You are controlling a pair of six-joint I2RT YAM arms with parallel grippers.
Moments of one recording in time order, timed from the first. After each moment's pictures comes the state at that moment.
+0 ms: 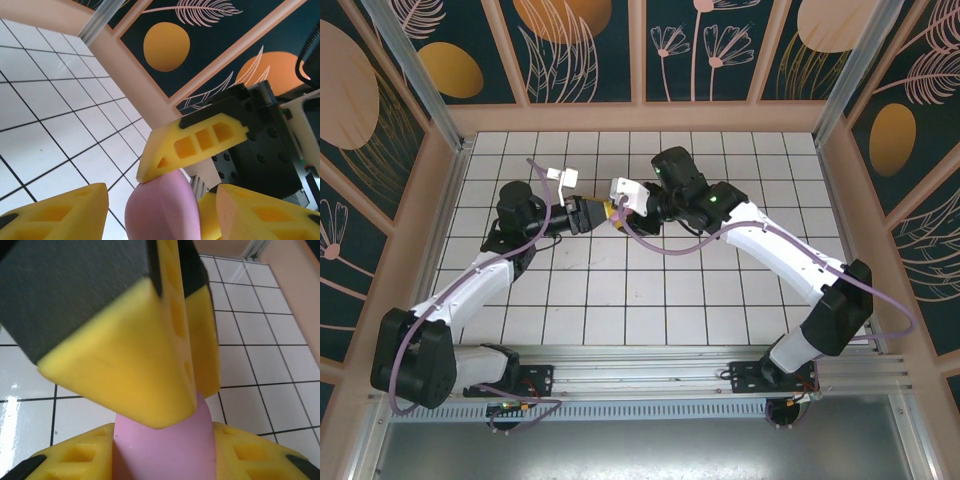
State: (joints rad) left arm -0.33 1.27 0.76 0.42 0.93 -0.77; right arm 0.78 1.54 1.46 -0.57 -0.39 -0.63
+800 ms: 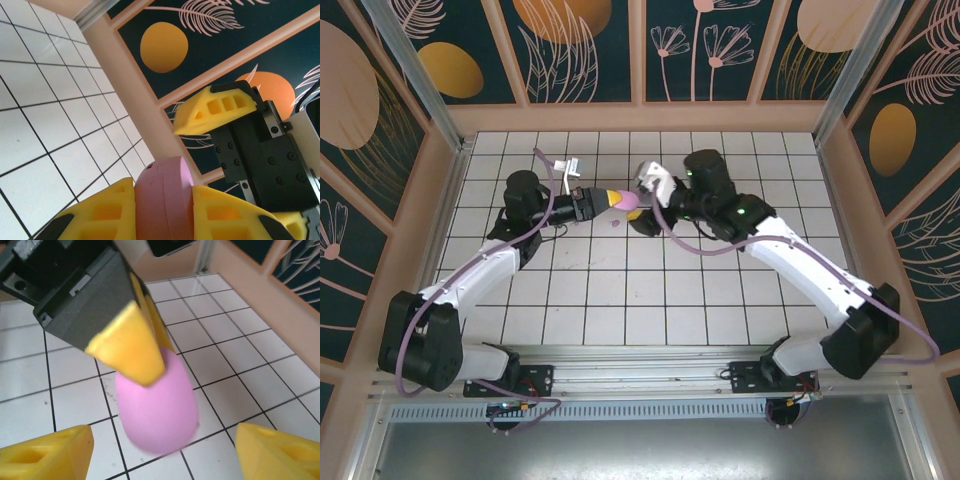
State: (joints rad) left arm -0.34 1.36 0.85 0.42 0.93 -0.92; right arm 0.67 1.34 1.26 -0.37 -0.40 -0.29
